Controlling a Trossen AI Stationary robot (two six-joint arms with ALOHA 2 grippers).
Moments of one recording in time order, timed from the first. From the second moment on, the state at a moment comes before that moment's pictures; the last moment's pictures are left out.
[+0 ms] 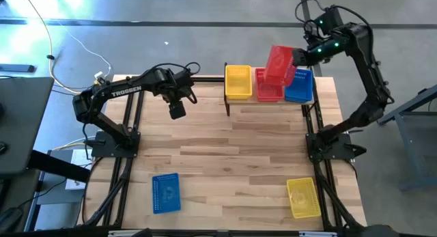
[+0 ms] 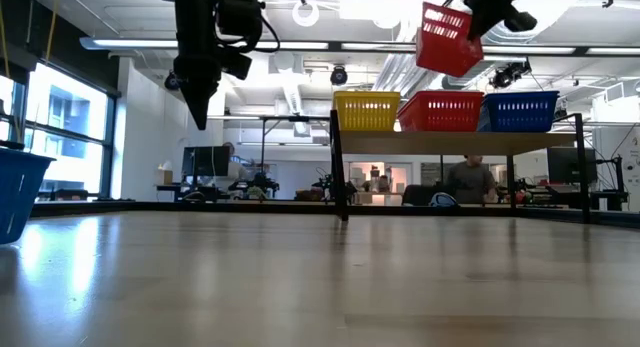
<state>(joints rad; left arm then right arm) 0.60 1.51 1.29 -1.18 -0.17 0.15 -1.07 1.45 1.95 -1.57 -0.35 0.25</state>
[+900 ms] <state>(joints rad) 0.60 1.51 1.29 -1.18 -0.17 0.11 -0.99 1.48 1.80 -1.57 -0.44 0.25</state>
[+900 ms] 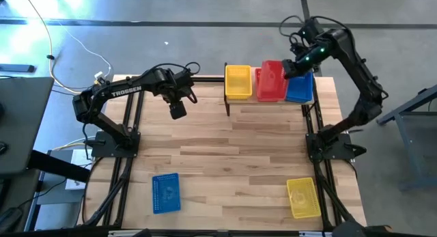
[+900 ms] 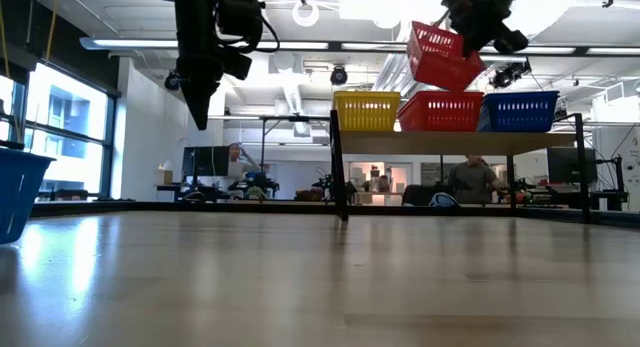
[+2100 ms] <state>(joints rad) 0.60 1.51 1.29 -1.17 -0.17 0.08 -0.99 1.46 1.71 -1.57 -0.35 0.23</state>
